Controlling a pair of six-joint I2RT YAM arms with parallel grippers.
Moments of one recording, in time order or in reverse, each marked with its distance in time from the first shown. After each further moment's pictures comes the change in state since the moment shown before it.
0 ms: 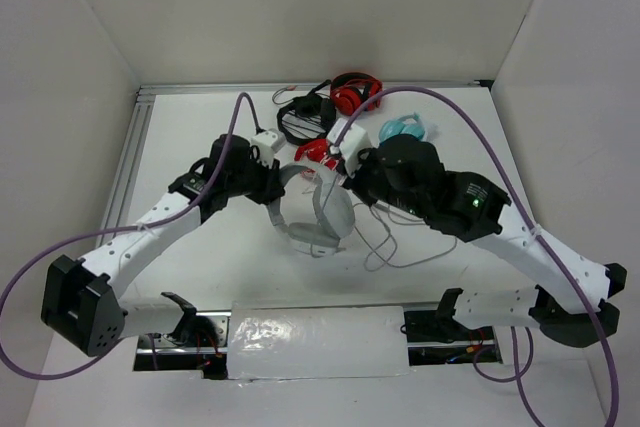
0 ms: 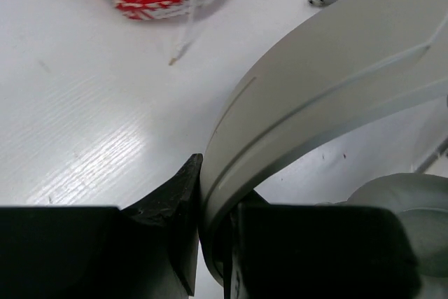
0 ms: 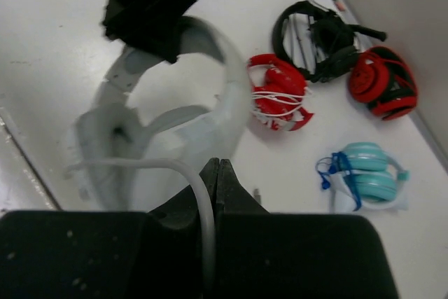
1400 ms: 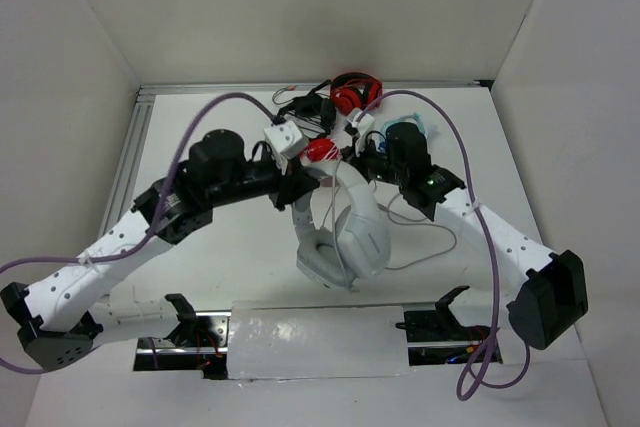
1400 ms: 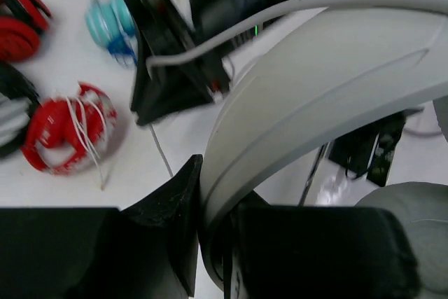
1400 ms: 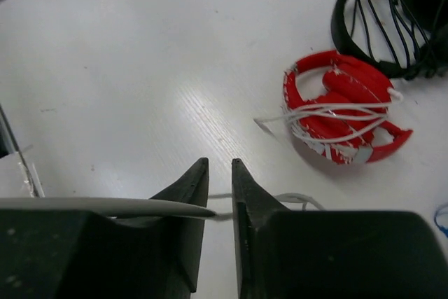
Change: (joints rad) left arm -0.361 -0.182 0.232 -0.061 0.005 0.104; right arm -0.495 0.098 -0.480 0.624 -0.625 0.158
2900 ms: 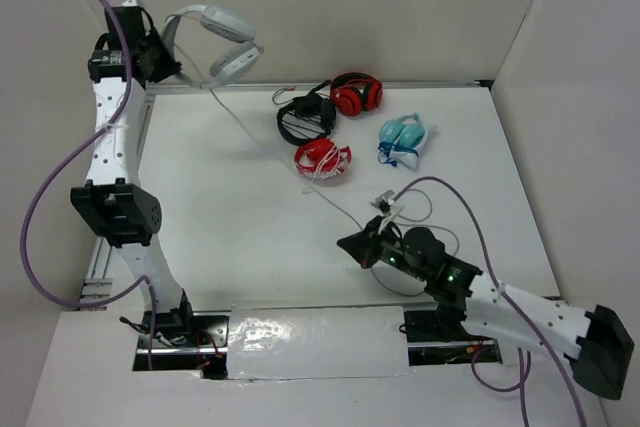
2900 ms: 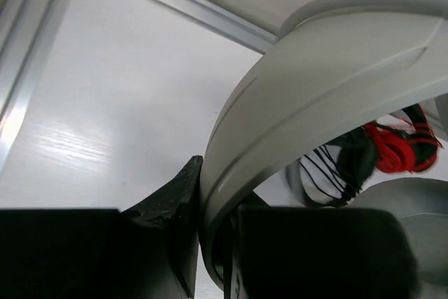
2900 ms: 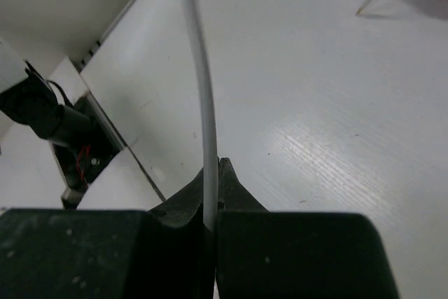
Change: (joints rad) left arm 0.932 0.827 1.022 -0.429 -0.215 -0.374; right arm 0.382 -0.534 -0.745 0.407 0.375 0.603
